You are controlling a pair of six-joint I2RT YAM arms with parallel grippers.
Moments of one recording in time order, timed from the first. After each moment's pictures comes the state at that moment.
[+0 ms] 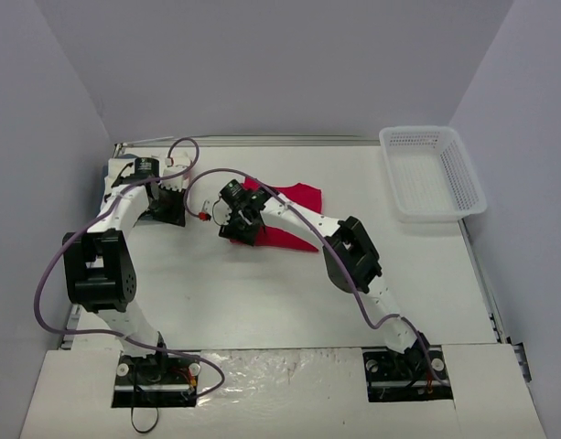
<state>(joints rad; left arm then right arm) 0.04 1.73 1.33 -0.72 0.29 0.27 0.86 2.36 2.05 -0.79 -0.01 -0.52</state>
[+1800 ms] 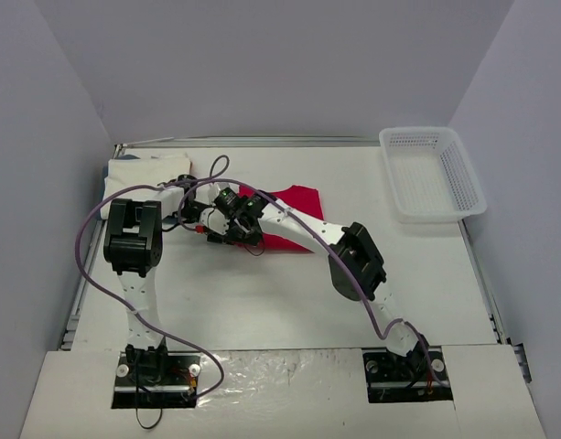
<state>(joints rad) -0.10 2.12 1.43 -0.71 1.04 -0.02 0.93 2.28 2.00 -0.88 0.07 -0.56</state>
